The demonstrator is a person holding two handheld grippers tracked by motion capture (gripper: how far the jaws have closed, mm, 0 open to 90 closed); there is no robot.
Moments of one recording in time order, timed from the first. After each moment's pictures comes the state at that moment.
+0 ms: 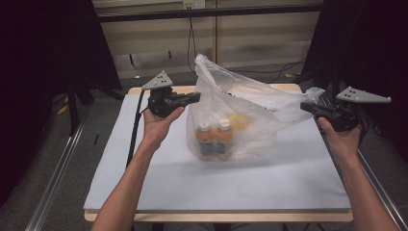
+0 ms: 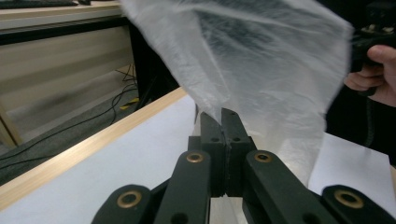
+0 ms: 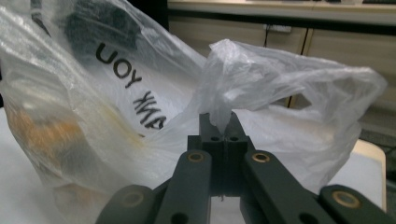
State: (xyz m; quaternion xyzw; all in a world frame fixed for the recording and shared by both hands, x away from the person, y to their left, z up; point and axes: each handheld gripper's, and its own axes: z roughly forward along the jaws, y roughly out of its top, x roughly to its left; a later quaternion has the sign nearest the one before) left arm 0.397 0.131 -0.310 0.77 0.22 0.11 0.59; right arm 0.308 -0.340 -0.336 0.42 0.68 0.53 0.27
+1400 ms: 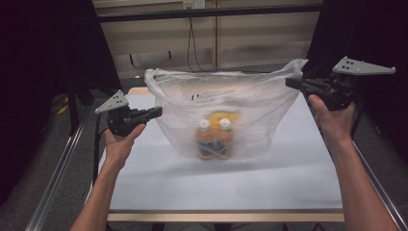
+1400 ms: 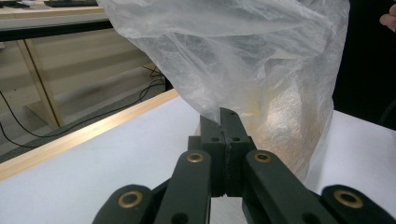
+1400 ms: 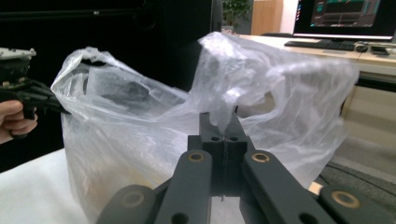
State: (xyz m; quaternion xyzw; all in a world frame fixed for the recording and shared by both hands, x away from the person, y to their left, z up) left arm 0.363 0.229 -0.333 0.76 0.25 0.14 0.58; right arm 0.310 -0.289 -0.261 0.35 0.68 0.59 0.25
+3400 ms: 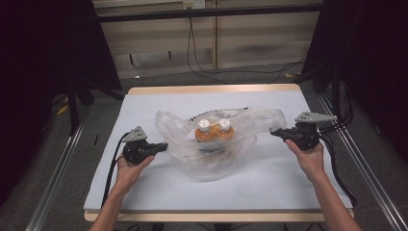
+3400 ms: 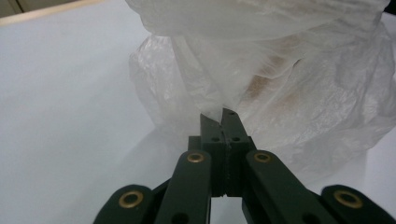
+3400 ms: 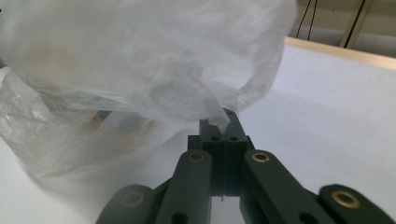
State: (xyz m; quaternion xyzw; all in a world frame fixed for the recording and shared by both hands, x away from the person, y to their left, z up) left arm 0.358 0.230 -0.453 0.83 0.28 0.10 0.47; right arm 0.316 -0.283 -0.420 0.43 0.74 0.49 0.18
